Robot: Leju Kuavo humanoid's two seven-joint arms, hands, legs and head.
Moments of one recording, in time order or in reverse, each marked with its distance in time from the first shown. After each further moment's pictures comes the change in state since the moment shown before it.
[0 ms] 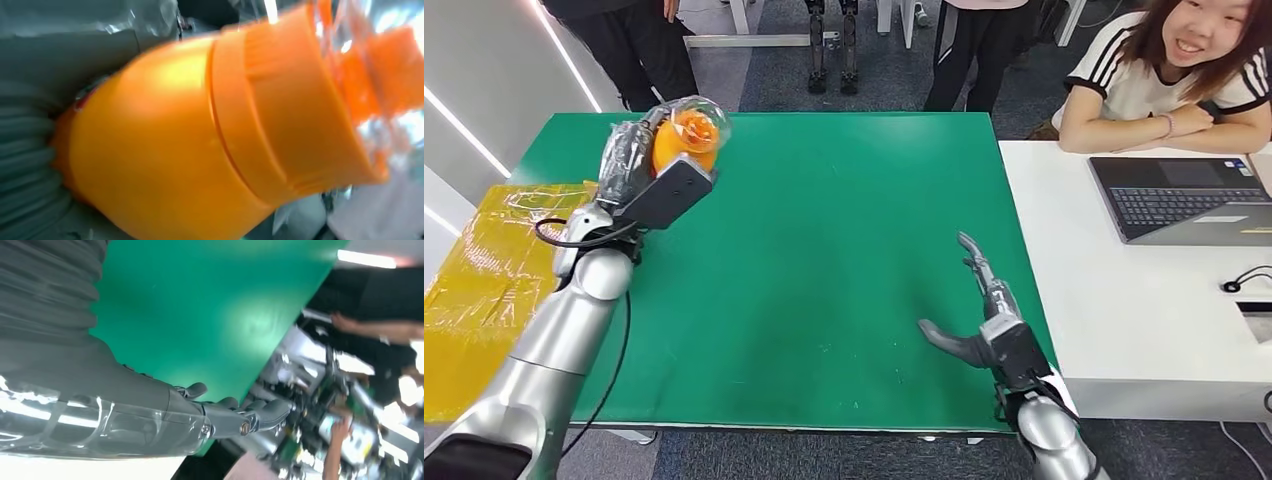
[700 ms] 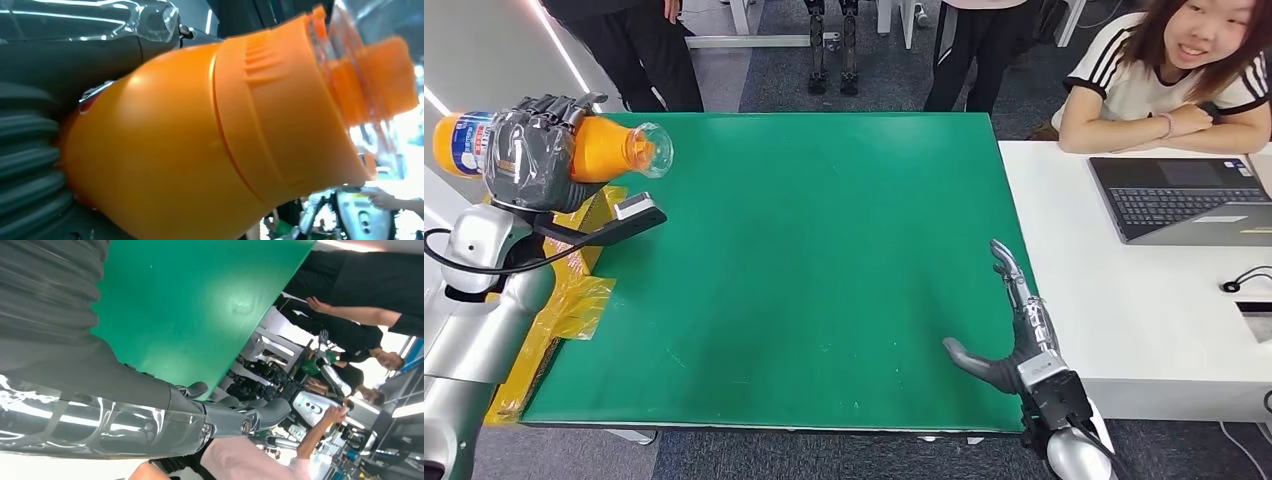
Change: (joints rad) left arm 0.036 0.266 0.011 -0.105 -0.540 0.230 0.059; right arm 0.119 -0.051 -0.049 -0.186 0.007 -0.032 -0.051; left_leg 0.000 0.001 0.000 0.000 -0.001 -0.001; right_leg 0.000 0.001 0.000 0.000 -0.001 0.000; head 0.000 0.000
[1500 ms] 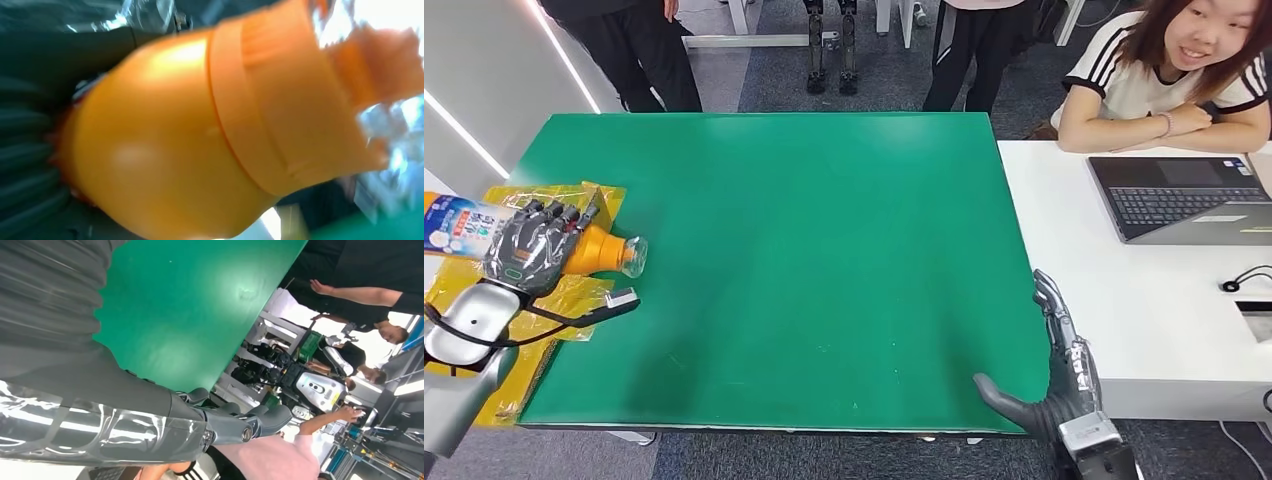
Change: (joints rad) left arm 0.226 0.186 -0.043 0.081 -0.355 -0.070 0.136; right arm 0.210 -0.020 -0.073 -0.187 0.037 -0.057 -0.041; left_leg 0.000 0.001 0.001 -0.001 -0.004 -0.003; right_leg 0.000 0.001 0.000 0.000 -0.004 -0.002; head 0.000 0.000
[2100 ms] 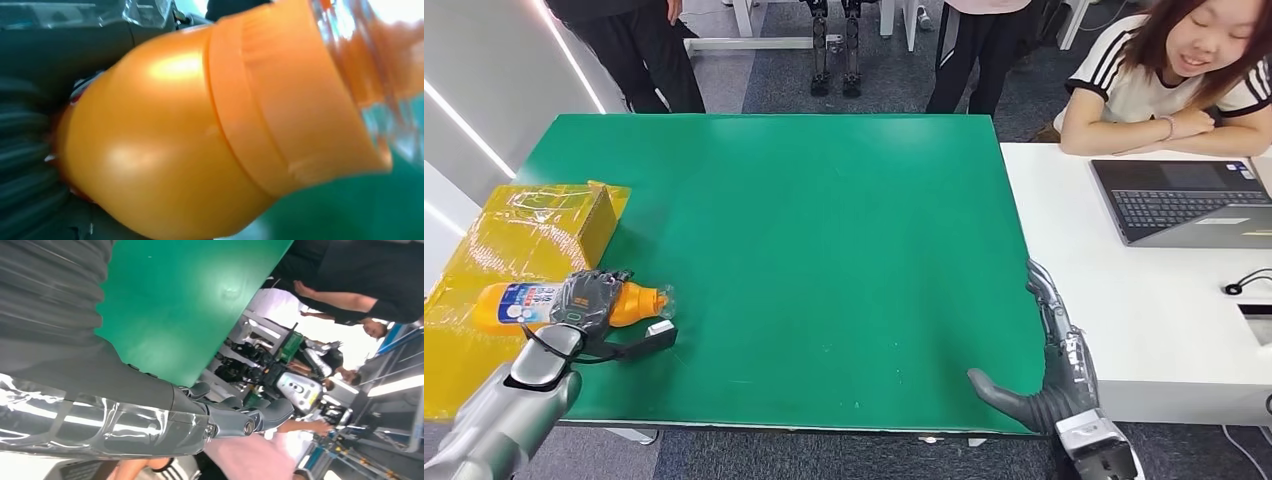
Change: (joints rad) left arm -0.084 -0.245 -0.022 0.575 0.068 0.067 -0.005; right arm -0.052 0.006 0.006 -0.006 0.004 0.046 -0.007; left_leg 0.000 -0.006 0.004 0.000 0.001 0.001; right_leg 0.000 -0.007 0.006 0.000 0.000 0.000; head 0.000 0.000
